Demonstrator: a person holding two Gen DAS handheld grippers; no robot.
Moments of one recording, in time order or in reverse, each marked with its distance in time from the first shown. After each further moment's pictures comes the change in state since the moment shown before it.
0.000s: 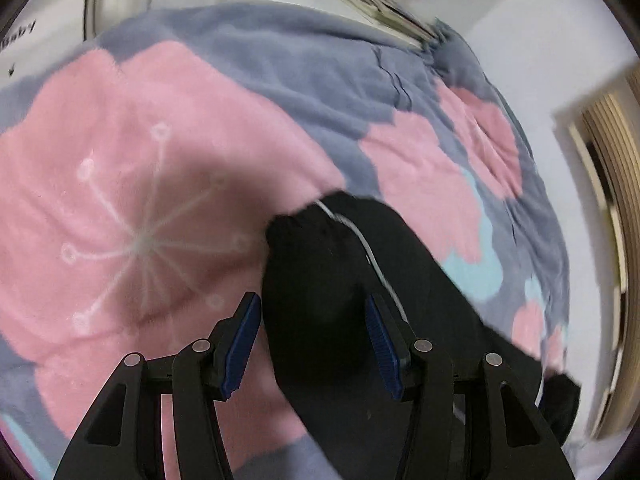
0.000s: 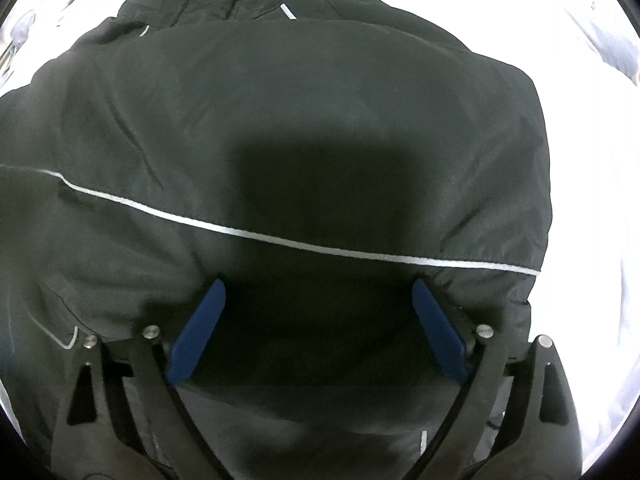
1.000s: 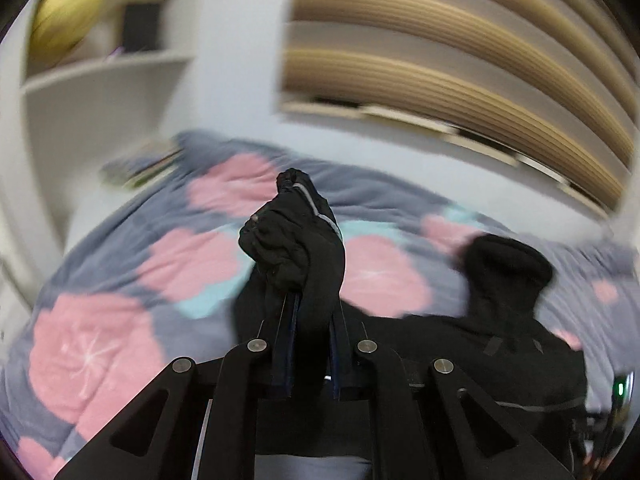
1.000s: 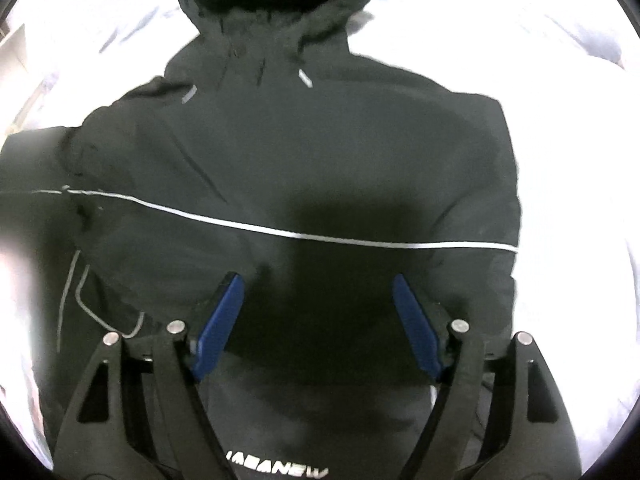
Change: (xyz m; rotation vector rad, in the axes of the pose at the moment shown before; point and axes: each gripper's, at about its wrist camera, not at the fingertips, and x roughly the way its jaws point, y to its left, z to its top) left arm -0.191 -0.248 -0.200 0.833 -0.294 -0.208; right arm -0.064 -0.031 -0.042 0.062 -0.174 0.121
